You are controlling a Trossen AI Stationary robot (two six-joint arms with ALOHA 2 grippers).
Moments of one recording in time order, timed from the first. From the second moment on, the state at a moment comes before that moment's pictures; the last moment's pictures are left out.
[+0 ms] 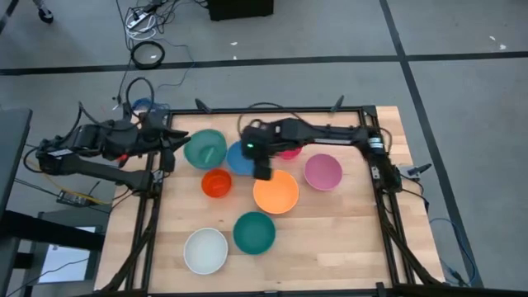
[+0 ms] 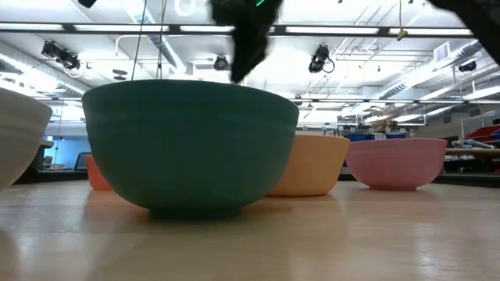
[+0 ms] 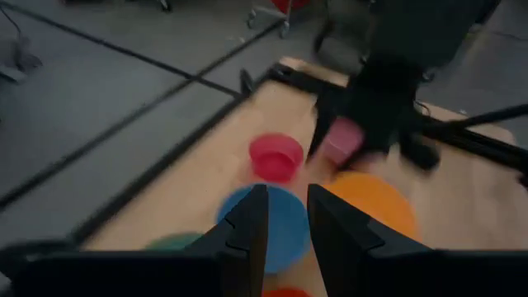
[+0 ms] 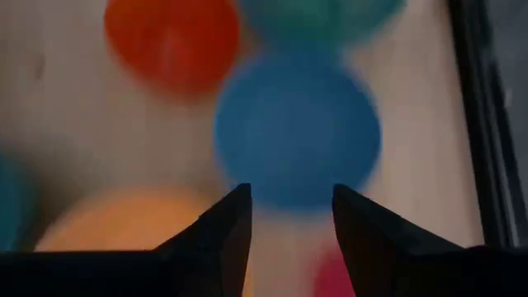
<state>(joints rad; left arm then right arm) -0.07 0.70 1.16 -0.91 -0.47 -0.37 -0.06 2.08 2.15 -1.21 0.19 0.00</state>
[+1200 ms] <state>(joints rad) -0.17 0.71 1.03 -0.91 -0.42 -0.45 0.02 1.70 1.12 -0.59 0.27 0.50</state>
